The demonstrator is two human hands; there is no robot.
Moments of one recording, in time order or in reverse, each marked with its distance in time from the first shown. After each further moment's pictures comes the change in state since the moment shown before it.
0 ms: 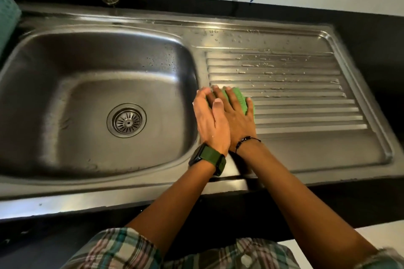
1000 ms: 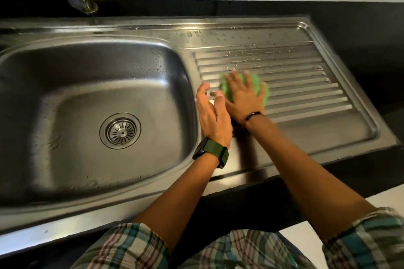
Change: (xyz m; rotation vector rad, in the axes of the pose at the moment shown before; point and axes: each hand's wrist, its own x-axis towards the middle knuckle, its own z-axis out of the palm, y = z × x) left_hand 0.010 0.006 0.003 -0.079 -0.137 -0.052; right_hand 0.036 0.031 -0.007 0.116 0.088 0.299
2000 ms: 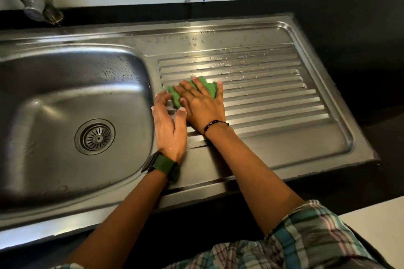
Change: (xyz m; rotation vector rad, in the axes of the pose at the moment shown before) left_hand -0.003 0.003 0.010 0.377 -0.033 0.110; right_hand 0.010 0.016 0.000 0.091 0.040 -0.319
